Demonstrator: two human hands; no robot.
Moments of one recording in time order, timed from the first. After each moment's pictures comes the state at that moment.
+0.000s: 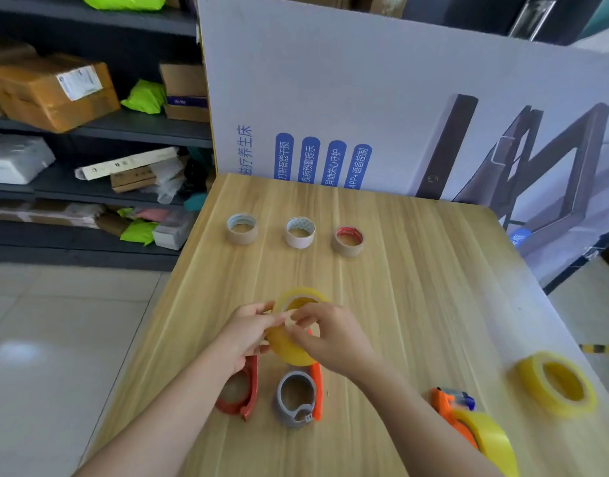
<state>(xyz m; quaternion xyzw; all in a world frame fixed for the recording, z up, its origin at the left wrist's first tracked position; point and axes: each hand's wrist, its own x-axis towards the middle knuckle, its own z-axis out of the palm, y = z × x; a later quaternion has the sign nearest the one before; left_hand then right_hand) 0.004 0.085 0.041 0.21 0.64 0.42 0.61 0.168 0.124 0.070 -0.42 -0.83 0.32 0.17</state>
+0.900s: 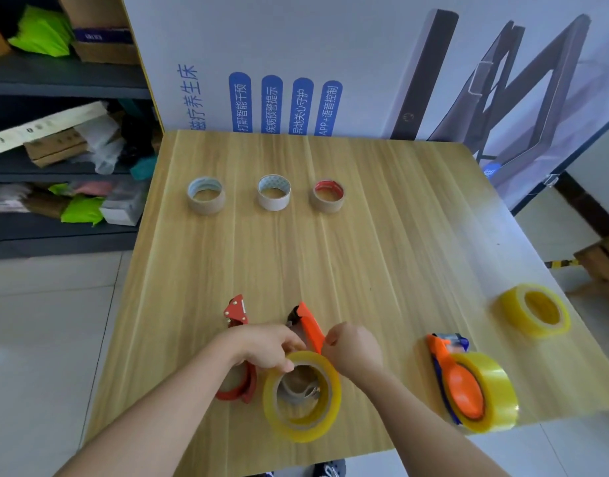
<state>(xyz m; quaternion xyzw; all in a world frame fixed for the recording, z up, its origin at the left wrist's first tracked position) 0.016 0.102 0.001 0.60 0.53 -0.11 0.58 0.195 0.112 -0.033 -0.68 -0.67 0.27 -0.10</state>
